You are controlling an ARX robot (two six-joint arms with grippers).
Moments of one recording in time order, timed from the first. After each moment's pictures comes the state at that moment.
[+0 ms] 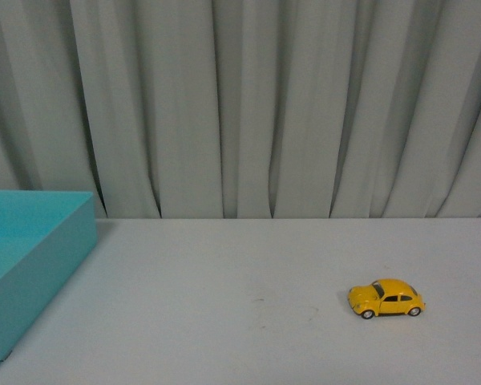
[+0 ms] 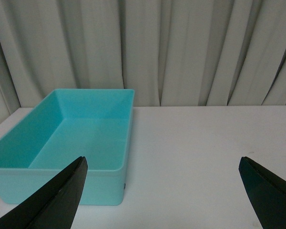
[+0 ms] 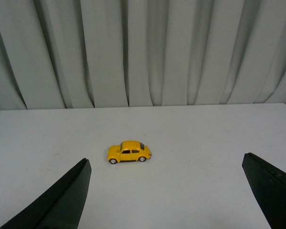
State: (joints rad) left arm 0.00 0.00 0.01 0.00 0.00 0.00; right arm 0.00 0.00 0.01 0.00 0.00 -0.01
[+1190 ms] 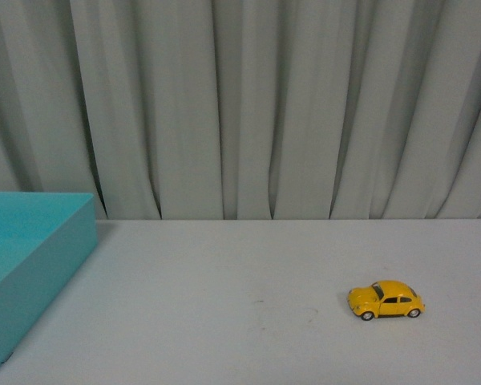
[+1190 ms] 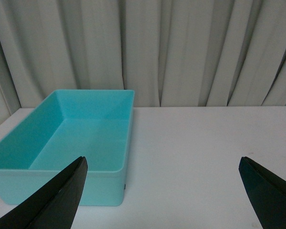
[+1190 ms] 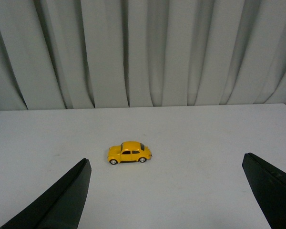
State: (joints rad) left arm 0.00 0.00 0.01 0.00 0.00 0.00; right arm 0.00 0.00 0.01 0.00 0.00 -0.01
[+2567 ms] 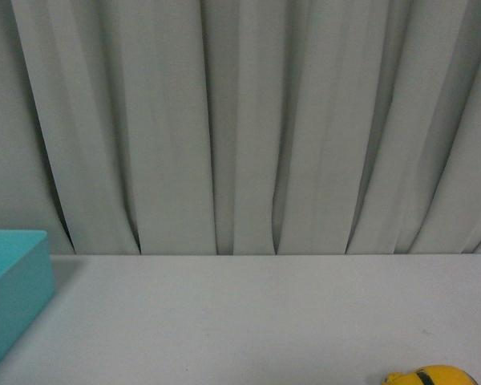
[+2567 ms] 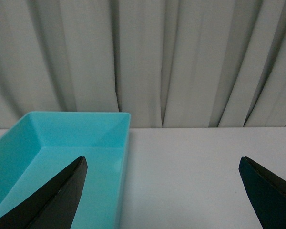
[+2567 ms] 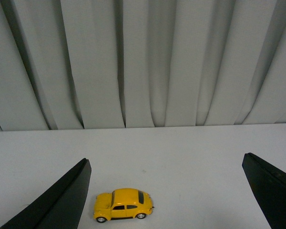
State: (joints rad) left arm 0.00 0.00 0.01 0.00 0.00 0.00; right arm 0.00 0.00 0.01 0.00 0.00 -0.01
